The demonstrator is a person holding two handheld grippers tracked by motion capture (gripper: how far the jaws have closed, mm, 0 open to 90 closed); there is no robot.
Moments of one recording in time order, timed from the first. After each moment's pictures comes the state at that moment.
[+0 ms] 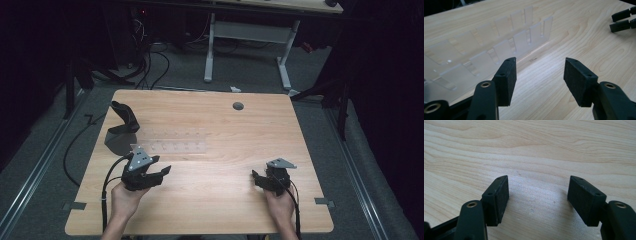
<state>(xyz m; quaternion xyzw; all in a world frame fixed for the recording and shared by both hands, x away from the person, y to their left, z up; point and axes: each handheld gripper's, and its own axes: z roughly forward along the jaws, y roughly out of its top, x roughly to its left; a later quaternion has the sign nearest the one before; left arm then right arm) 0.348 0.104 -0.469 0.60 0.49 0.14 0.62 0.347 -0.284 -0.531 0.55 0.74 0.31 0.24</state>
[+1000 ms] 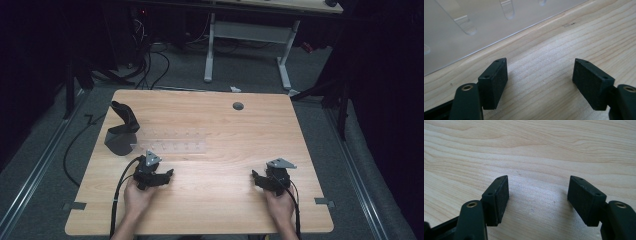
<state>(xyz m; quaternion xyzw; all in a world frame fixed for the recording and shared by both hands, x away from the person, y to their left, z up) 0.389 0.096 -0.547 0.60 0.56 0.18 0.54 0.347 -0.284 -0.531 0.55 0.74 0.31 0.24</state>
